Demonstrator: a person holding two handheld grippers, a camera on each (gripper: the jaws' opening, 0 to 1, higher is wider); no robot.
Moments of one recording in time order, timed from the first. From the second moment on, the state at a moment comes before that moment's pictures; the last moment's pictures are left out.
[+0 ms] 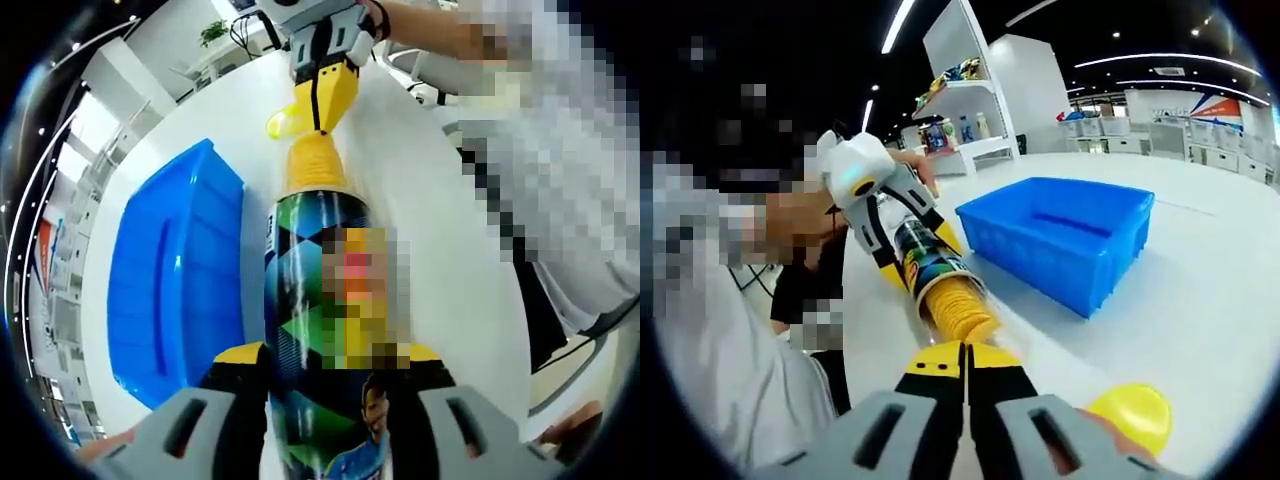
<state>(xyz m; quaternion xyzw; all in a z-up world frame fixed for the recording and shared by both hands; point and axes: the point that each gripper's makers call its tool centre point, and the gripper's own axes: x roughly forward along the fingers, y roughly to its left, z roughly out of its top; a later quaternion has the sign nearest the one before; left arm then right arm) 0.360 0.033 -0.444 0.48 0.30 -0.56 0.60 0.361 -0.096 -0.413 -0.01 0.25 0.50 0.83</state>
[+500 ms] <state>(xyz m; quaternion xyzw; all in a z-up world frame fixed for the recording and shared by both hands) 0.361 0.033 -0.443 0.48 0.30 -0.56 0.60 0.366 -0.107 -0.397 0.08 0.24 0.50 0.83</state>
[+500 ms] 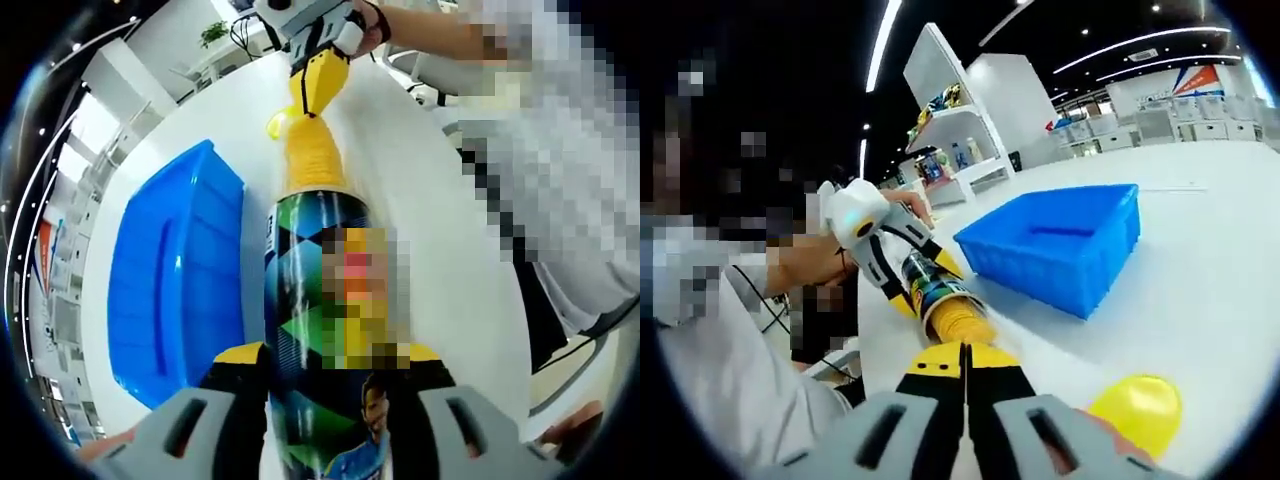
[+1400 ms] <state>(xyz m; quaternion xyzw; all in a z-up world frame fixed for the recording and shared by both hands) 0.361 0.032 -0.443 0.48 0.30 -0.56 0.60 0.353 -0.106 -0.409 -0.03 0.23 0.52 0.82</state>
